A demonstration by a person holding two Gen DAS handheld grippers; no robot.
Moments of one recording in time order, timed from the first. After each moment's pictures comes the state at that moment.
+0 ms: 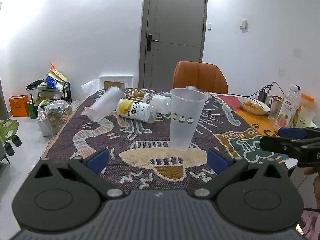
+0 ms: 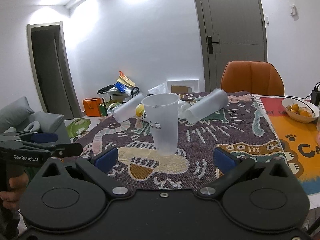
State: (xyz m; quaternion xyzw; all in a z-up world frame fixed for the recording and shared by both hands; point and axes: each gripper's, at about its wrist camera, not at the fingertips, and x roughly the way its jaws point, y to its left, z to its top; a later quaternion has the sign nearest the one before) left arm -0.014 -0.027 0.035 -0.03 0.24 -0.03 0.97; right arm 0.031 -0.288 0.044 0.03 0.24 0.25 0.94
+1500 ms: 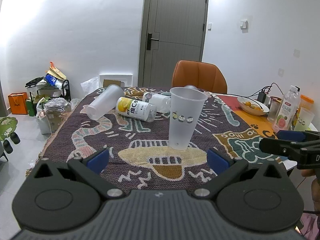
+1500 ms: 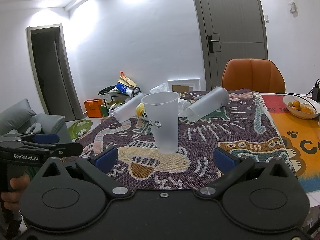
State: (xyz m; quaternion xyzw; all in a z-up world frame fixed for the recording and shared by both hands) left arm -0.013 -0.026 0.034 -0.03 0.24 -0.03 0.97; right arm 0.031 -0.290 0.042 0.03 0.24 0.25 0.94
